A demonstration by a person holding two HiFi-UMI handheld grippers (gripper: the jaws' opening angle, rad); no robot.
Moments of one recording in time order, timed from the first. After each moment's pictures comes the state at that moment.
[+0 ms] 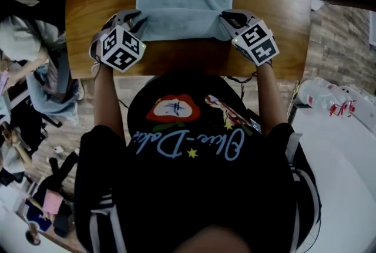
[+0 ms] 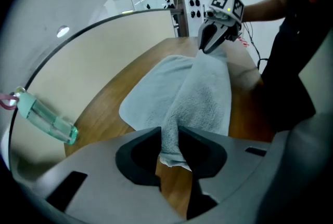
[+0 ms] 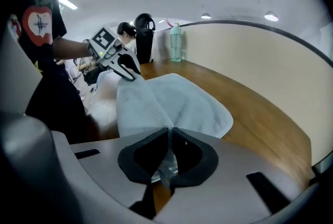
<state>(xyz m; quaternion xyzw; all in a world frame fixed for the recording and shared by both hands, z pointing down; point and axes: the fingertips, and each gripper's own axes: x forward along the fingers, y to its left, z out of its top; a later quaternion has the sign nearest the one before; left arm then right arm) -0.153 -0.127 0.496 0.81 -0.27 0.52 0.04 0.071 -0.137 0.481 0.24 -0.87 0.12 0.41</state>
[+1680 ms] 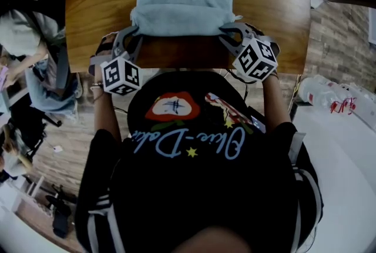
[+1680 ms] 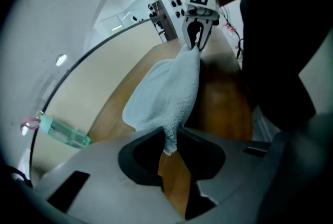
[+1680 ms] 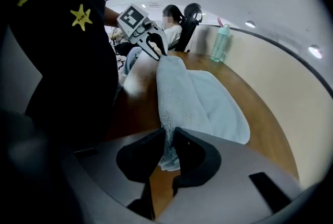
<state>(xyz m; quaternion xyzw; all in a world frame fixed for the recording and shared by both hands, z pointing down) -0.159 -0.051 0.484 0.80 -0.26 0.53 -0.07 0.064 -0.052 0.485 0.09 -0.87 -0.02 0.48</state>
